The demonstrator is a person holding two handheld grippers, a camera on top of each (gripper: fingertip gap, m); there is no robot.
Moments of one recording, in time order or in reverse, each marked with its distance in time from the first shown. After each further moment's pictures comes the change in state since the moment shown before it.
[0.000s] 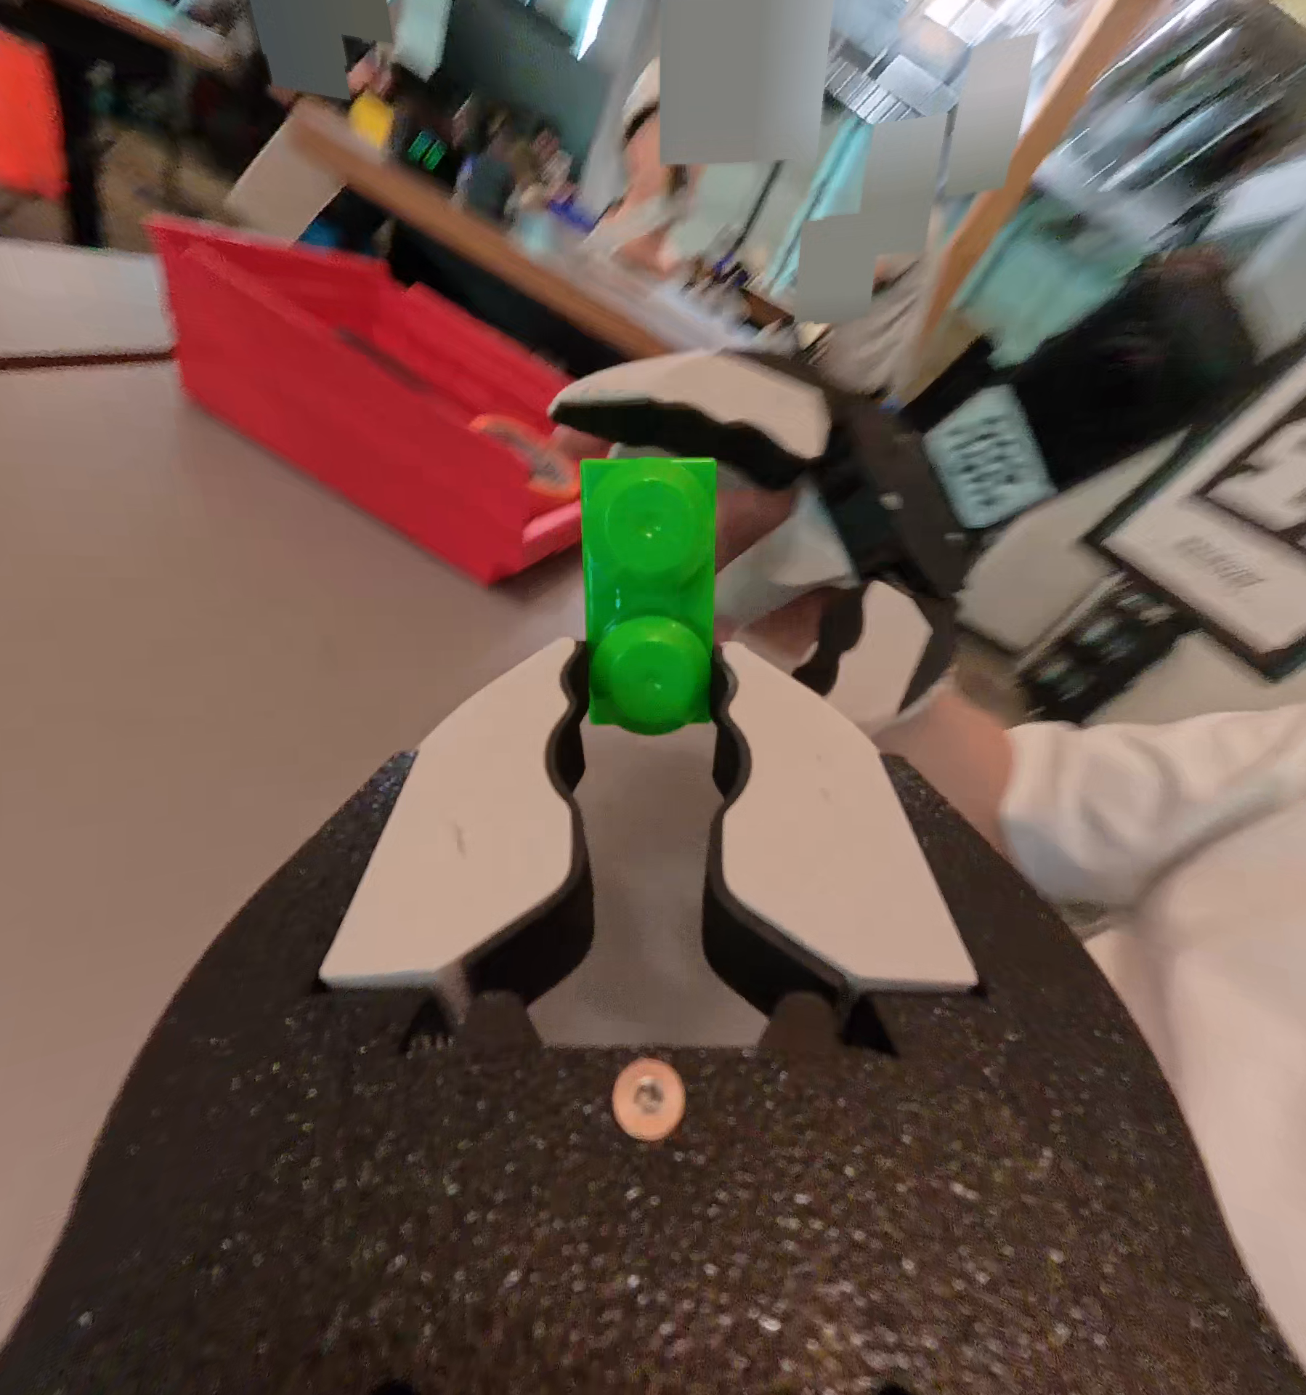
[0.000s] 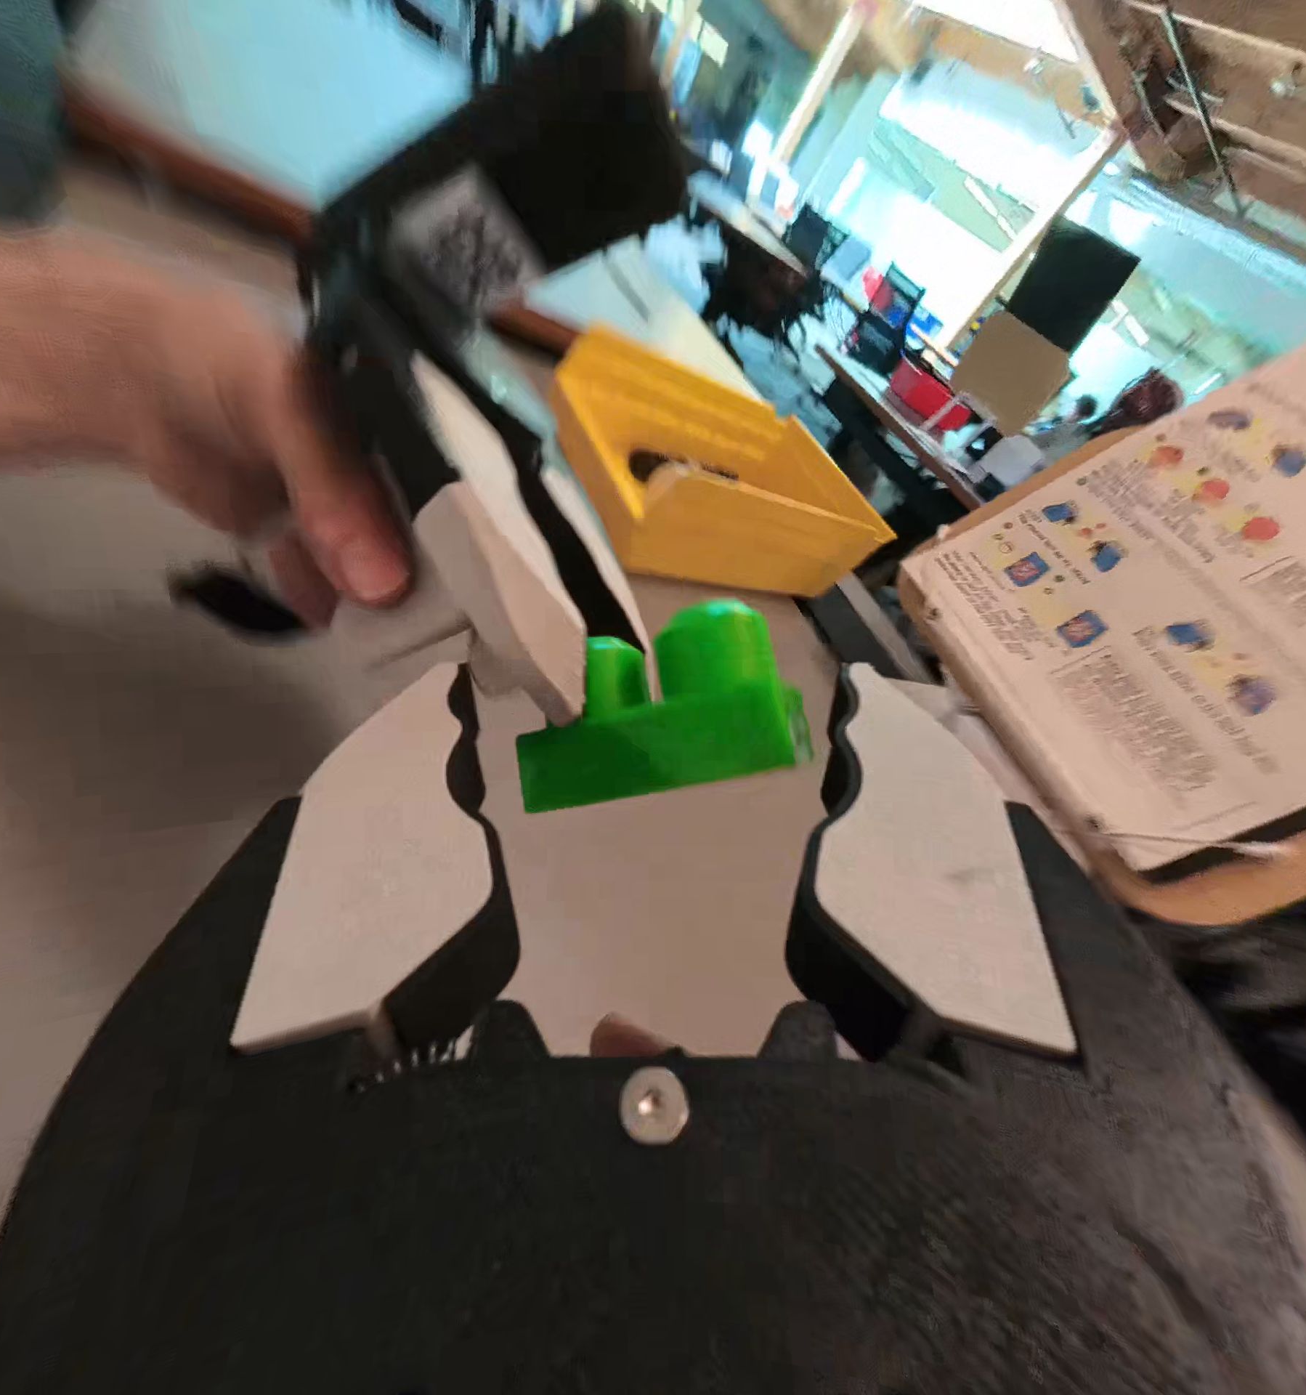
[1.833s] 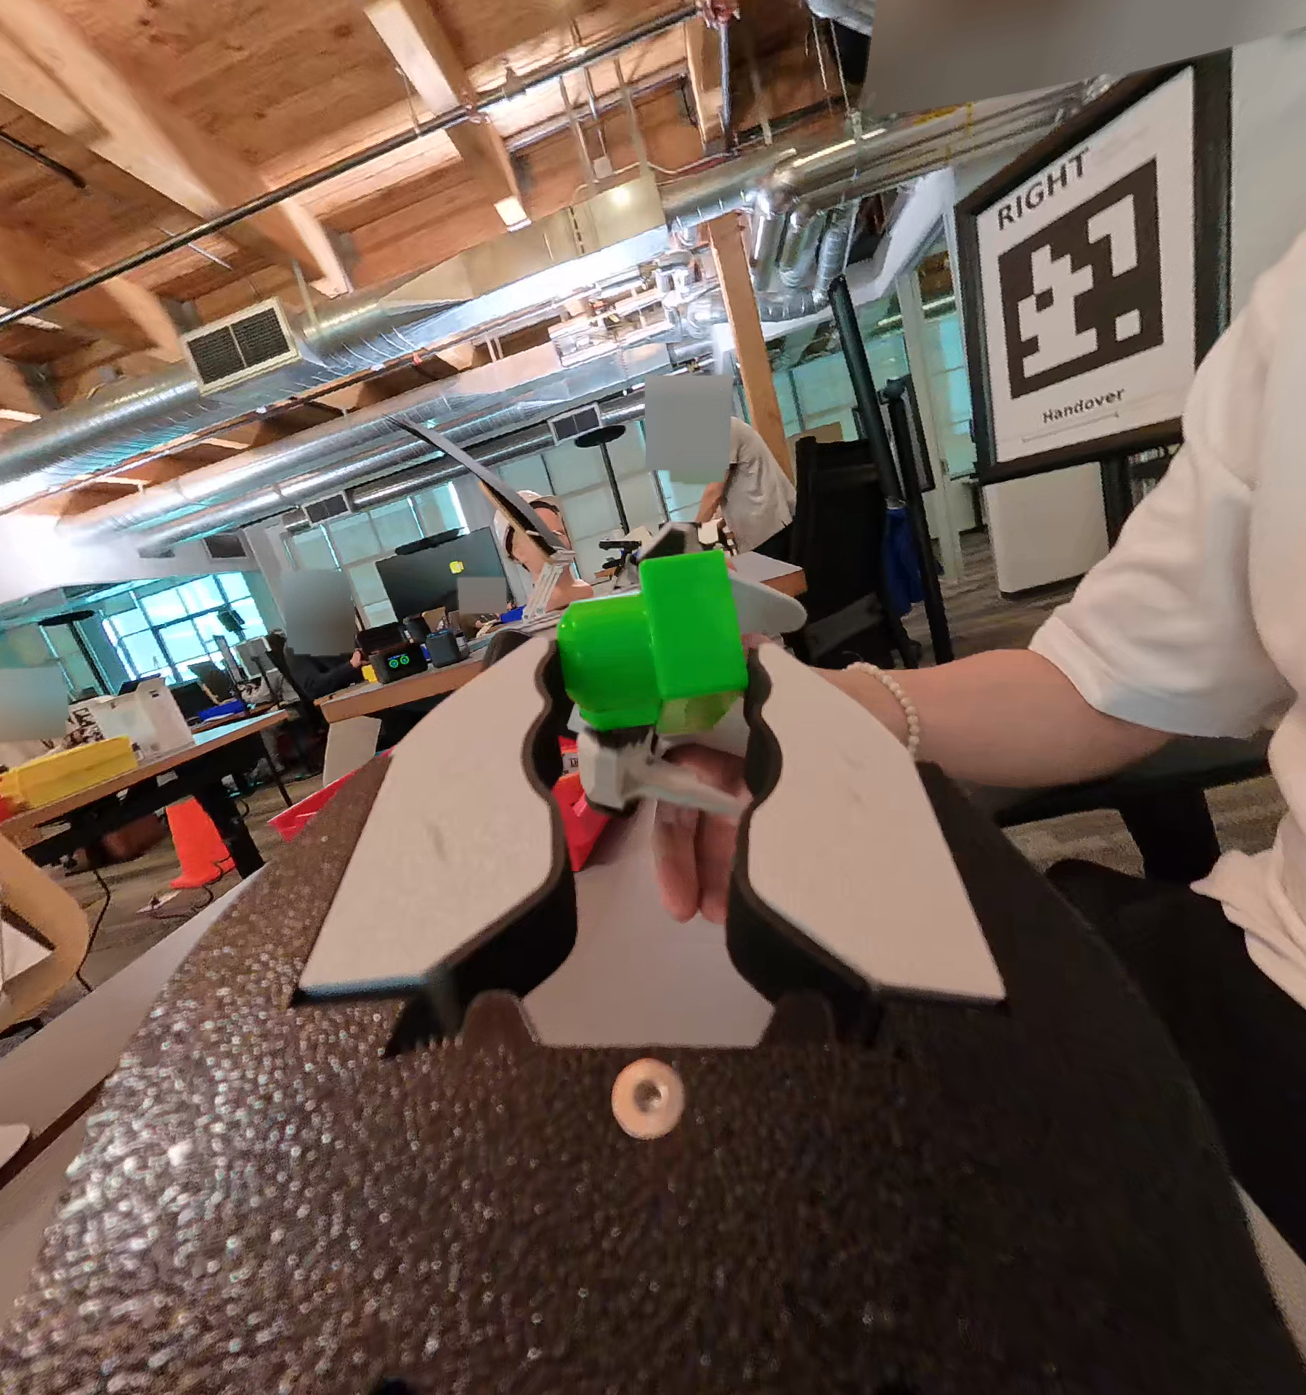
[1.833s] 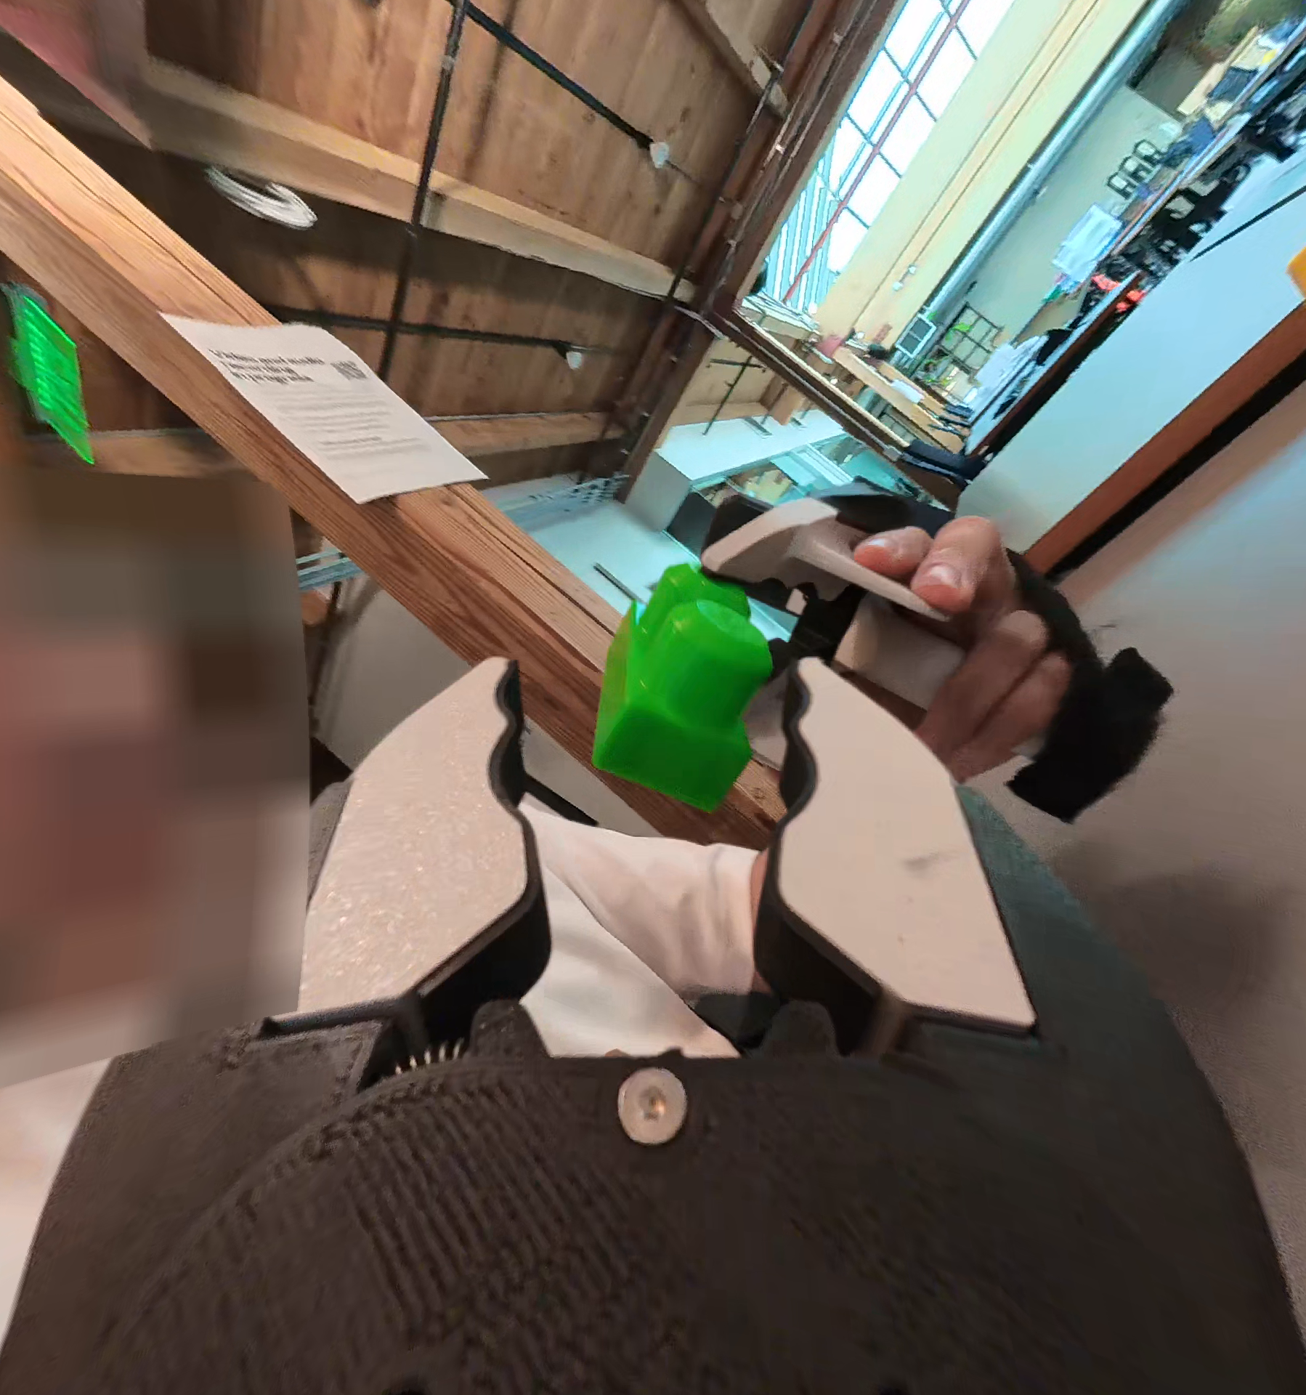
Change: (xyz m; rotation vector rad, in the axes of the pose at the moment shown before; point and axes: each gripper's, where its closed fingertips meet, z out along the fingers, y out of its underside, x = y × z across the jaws) left arm 0.050 -0.032 -0.055 0.418 0.237 0.712; right arm -0.022 -0.059 -0.017 0.467 -0.906 1.465
